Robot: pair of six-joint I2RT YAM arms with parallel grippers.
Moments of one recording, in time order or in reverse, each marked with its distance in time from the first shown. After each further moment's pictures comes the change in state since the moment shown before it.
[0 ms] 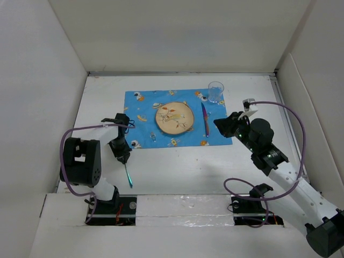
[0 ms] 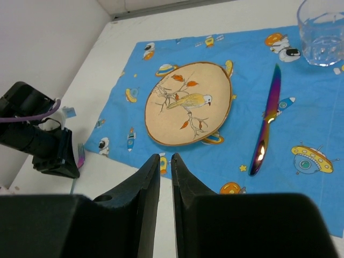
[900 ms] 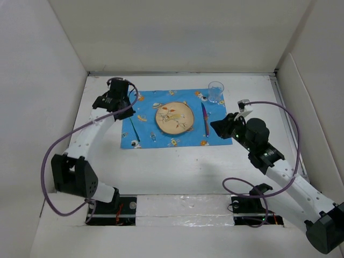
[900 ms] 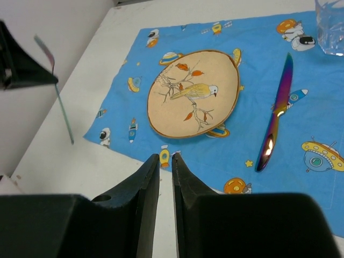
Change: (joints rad) left arm -0.092 -0.166 0.402 0.098 -0.048 0.121; right arm 0.007 0.040 -0.018 0.035 -0.036 0.000
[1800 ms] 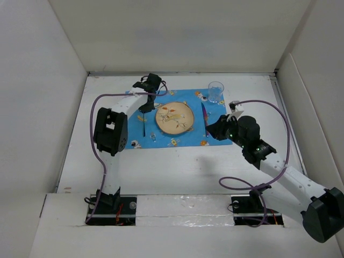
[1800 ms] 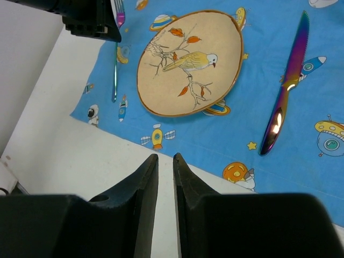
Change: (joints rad) left arm -0.145 0.709 0.486 -0.011 -0.204 0.168; right arm 0.007 0.135 -0.014 0.022 -0.050 0.000
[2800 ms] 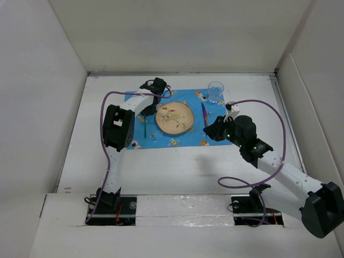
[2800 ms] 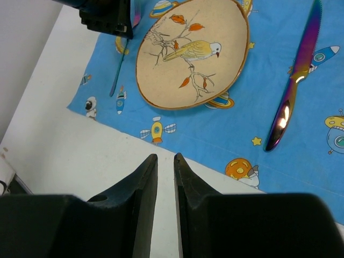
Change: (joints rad) left arm -0.023 0.136 0.071 -0.034 -0.092 0.003; right arm 0.013 0.048 0.002 0.008 -0.014 -0.004
